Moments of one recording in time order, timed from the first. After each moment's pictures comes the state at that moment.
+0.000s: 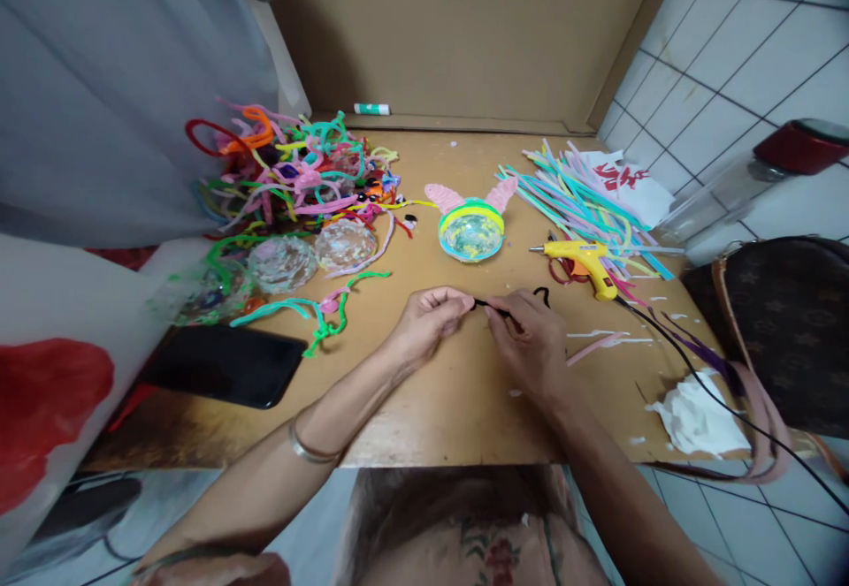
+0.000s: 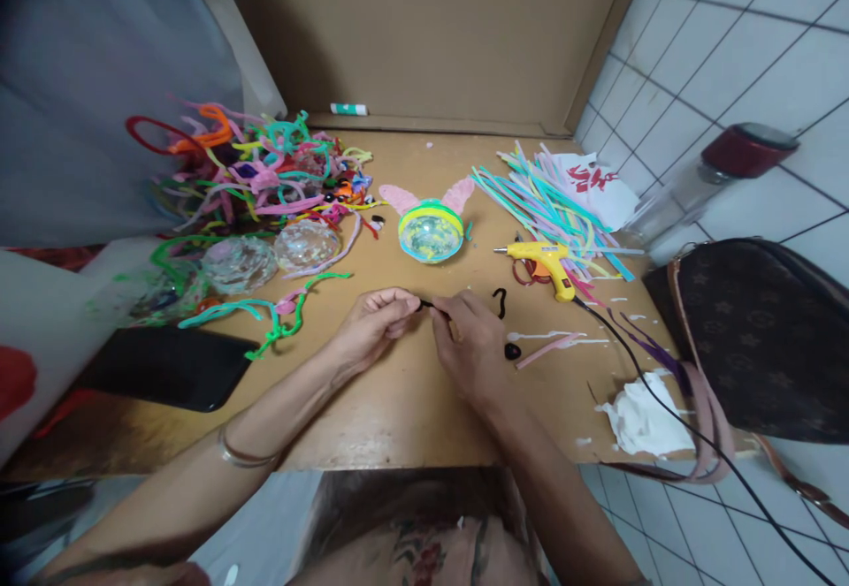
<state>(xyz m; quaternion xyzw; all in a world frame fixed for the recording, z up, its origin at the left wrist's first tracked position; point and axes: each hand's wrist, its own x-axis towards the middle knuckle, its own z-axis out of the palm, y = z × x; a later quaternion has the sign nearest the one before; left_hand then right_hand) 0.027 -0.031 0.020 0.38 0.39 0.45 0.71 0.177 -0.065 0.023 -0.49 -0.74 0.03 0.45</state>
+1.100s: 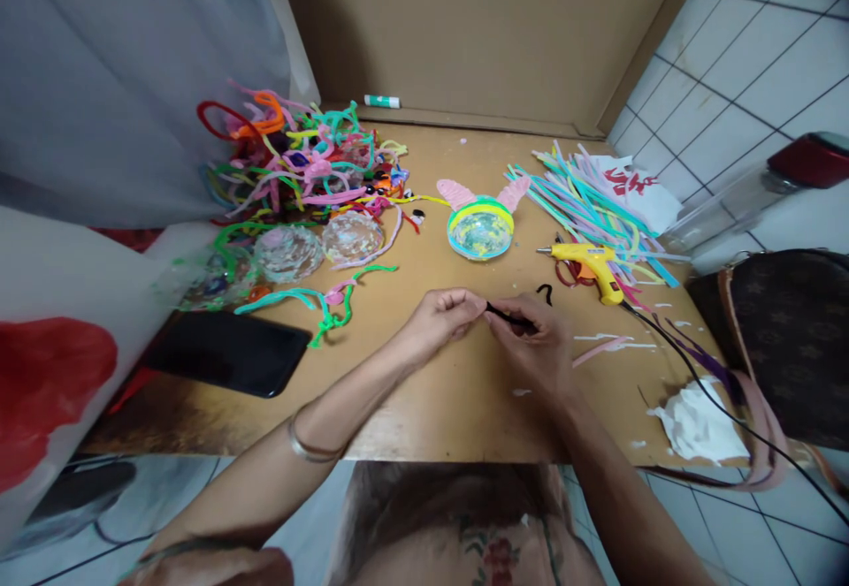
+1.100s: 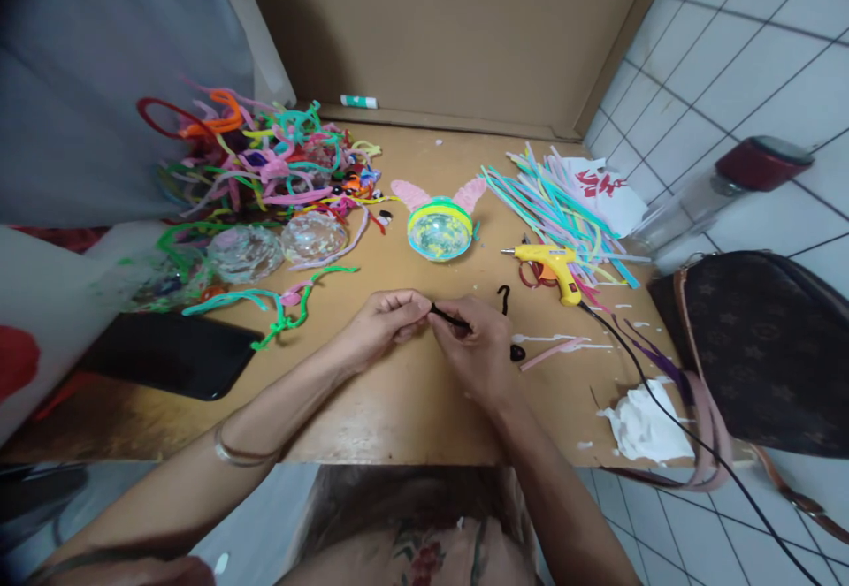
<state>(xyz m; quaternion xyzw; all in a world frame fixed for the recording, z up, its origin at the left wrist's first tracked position) 0.021 -0.035 0.026 0.44 0.37 0.39 0.72 0.175 -0.066 0.026 -0.52 -0.70 0.16 0.47</state>
